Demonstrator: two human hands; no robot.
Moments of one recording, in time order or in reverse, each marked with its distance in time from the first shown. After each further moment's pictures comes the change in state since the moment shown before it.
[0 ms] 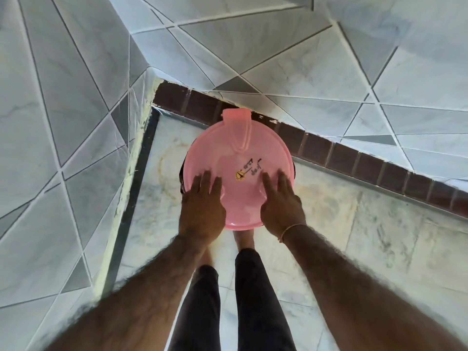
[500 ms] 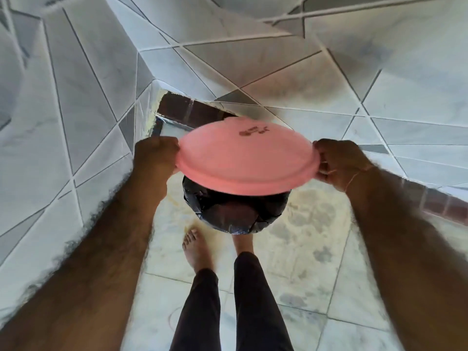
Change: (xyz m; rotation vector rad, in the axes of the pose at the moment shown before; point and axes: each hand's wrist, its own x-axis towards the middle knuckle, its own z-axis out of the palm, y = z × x) left_hand 0.053 -0.031 -0.141 -1.225 0.142 -0.733; right_hand 0.050 0.028 -0.148 1.109 -0.011 0.543
